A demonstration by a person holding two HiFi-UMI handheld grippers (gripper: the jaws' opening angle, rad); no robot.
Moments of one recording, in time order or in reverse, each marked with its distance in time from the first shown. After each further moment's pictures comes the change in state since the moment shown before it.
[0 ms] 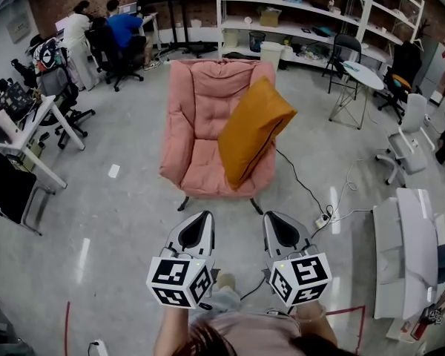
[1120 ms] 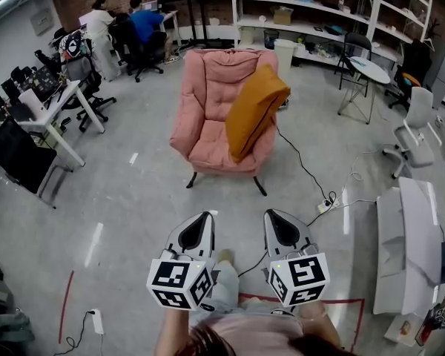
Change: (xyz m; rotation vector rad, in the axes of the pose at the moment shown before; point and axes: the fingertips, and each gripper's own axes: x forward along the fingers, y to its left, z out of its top) left arm -0.143 -0.128 -0.056 0.035 -0.021 0.106; right arm -0.180 0.019 -0.034 -0.056 -0.013 0.078
